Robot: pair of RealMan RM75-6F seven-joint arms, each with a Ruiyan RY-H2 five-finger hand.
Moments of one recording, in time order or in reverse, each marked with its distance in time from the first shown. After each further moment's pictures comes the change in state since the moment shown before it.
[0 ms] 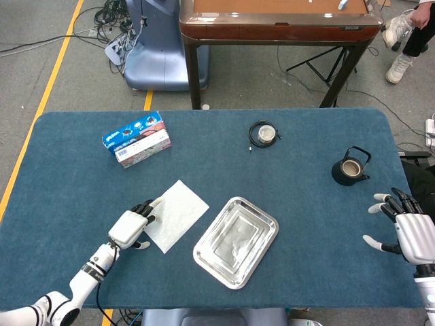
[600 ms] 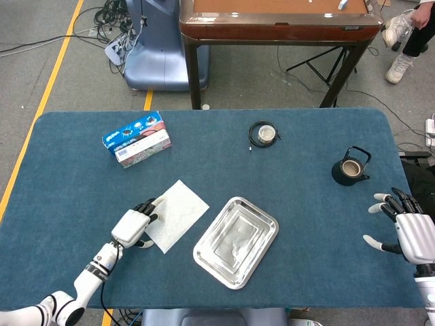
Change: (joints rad) left arm -0.003 -0.029 -0.014 0.011 -0.012 0.013 -0.026; right arm 0.001 0.000 0.000 0.001 0.000 -0.002 0.003
